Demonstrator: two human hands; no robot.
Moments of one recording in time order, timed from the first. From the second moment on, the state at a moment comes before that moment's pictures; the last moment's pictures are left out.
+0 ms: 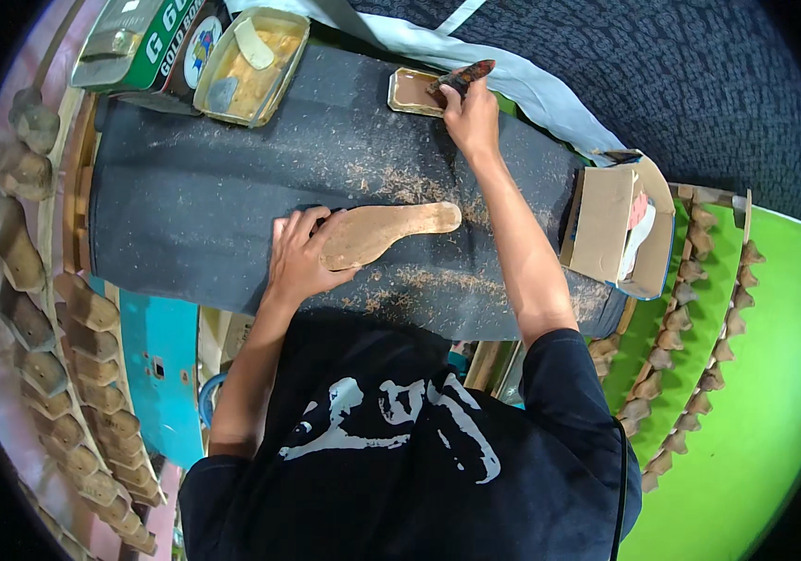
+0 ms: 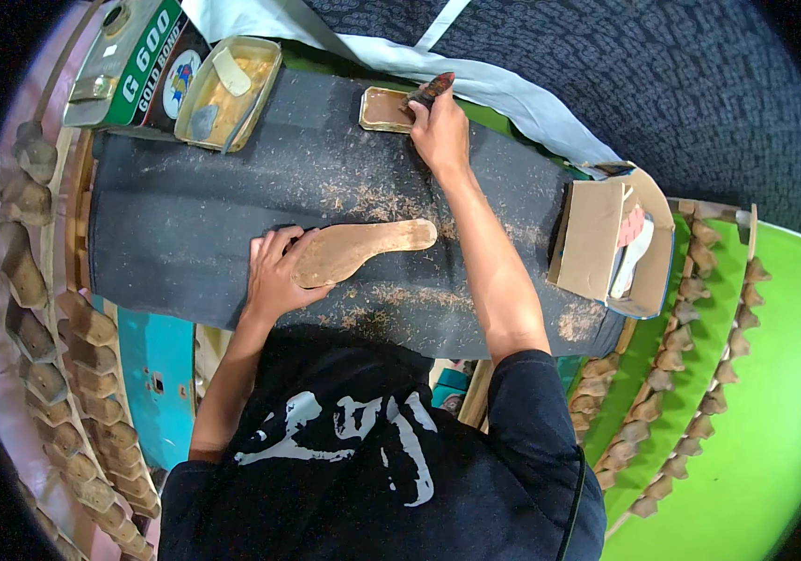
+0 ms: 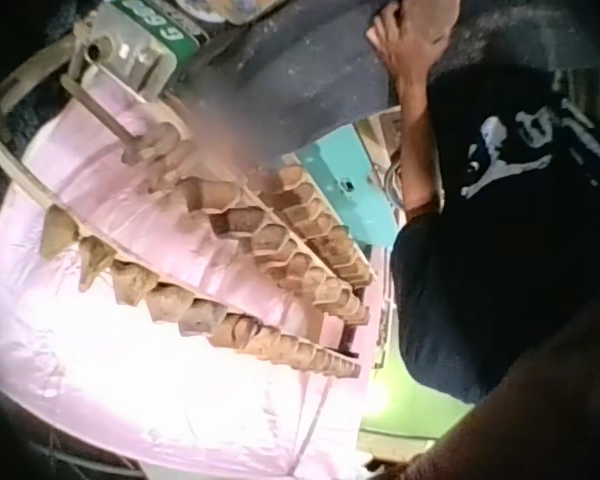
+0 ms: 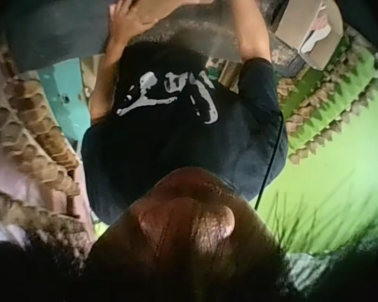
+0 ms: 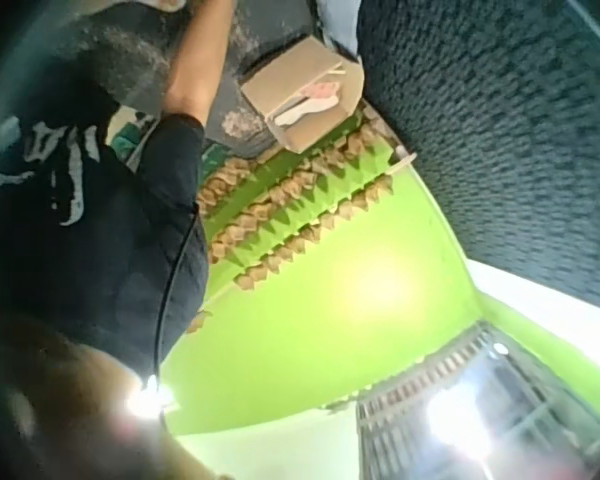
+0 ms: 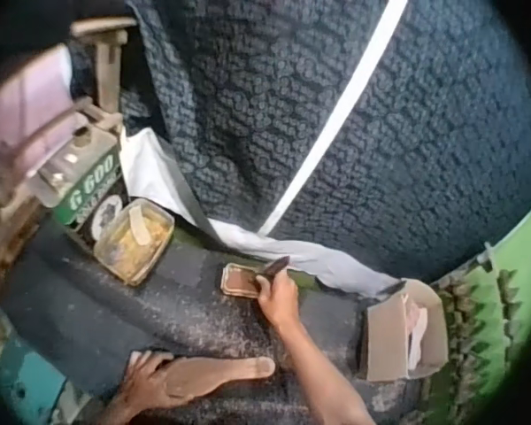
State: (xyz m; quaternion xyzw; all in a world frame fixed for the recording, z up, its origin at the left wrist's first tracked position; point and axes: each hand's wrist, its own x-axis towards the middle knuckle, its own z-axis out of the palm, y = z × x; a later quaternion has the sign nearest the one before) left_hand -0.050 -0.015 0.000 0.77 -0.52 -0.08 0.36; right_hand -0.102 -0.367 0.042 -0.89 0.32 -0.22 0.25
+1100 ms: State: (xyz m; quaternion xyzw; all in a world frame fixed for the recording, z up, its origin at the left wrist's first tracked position) left_hand -0.051 -0.015 0.002 0.78 -0.52 -0.10 0.32; right_hand -0.260 -0.259 0.027 -0.81 0.44 -0.26 0.30
